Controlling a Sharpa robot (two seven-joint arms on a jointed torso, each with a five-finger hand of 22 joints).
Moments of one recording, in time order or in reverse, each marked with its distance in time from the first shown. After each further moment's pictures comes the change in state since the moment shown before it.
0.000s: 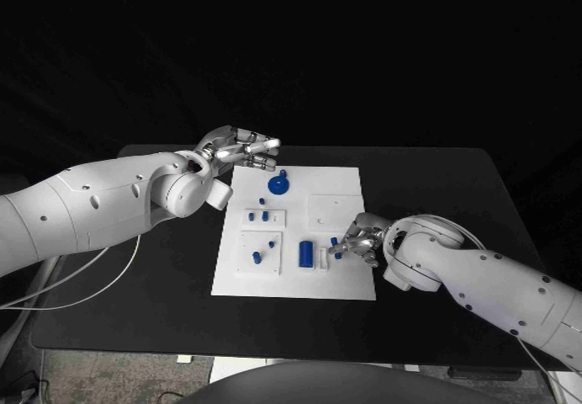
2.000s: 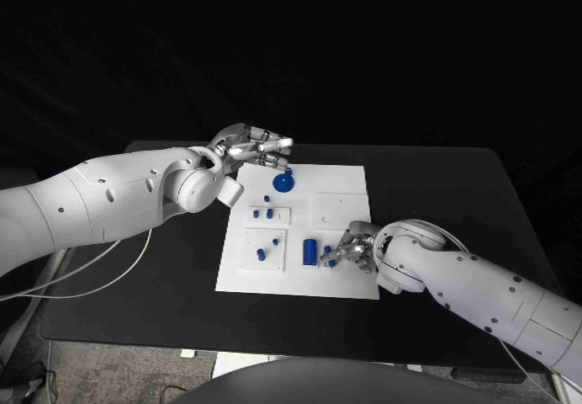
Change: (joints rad) left arm 0.000 0.018 0.000 -0.003 -0.009 0.013 -0.011; left_hand -0.004 0.004 -0.003 -0.003 0.000 0.000 0.000 0.000 0.000 0.000 0.000 0.000 0.000 0.000 0.000 0.000 0.000 0.000 -0.004 0.004 0.000 -0.001; right arm 0.003 0.103 -0.033 -0.118 -0.012 0.047 -0.018; right_hand -0.023 -0.002 -0.201 0.075 -0.176 0.020 -0.013 0.009 -0.038 0.001 -0.016 -0.006 -0.003 -0.003 -0.004 -0.010 -0.010 -0.006 -0.004 -0.004 -0.014 -0.012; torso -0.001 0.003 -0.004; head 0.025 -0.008
